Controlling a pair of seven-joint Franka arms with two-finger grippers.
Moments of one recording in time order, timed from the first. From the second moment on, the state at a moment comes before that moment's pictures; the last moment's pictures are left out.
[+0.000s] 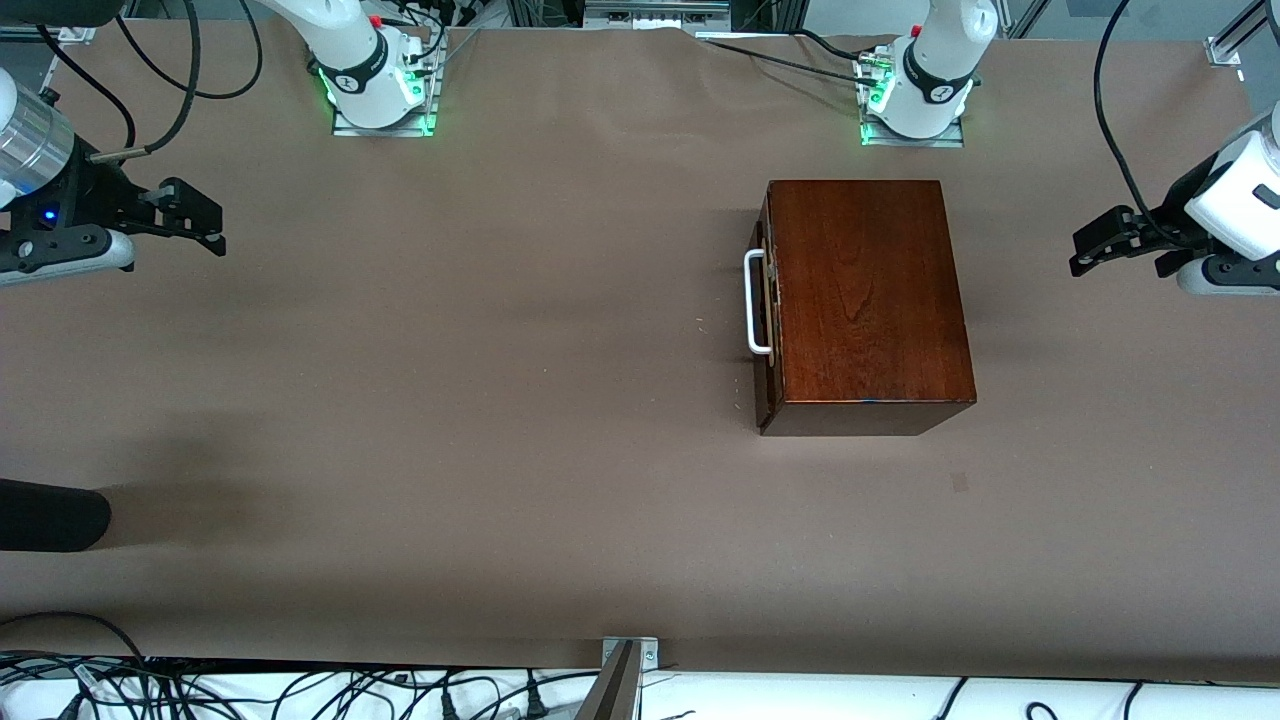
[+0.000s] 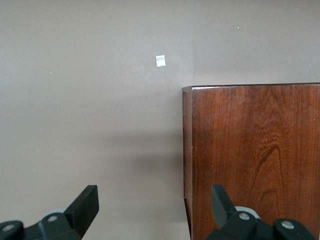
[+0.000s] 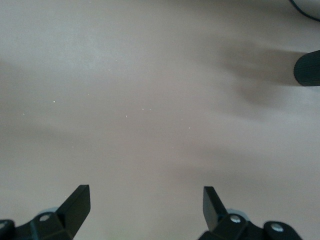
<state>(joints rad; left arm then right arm) -0.02 0.02 0.01 -1.62 0.01 1.59 -0.01 0.32 0.05 -0.23 -1.55 -0.01 1.59 -0.12</state>
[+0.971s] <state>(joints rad) -0.03 0.07 -0.35 -1.62 0.01 1.48 -0.36 0.32 0.05 -0.23 -1.55 -0.01 1.59 -0.12</state>
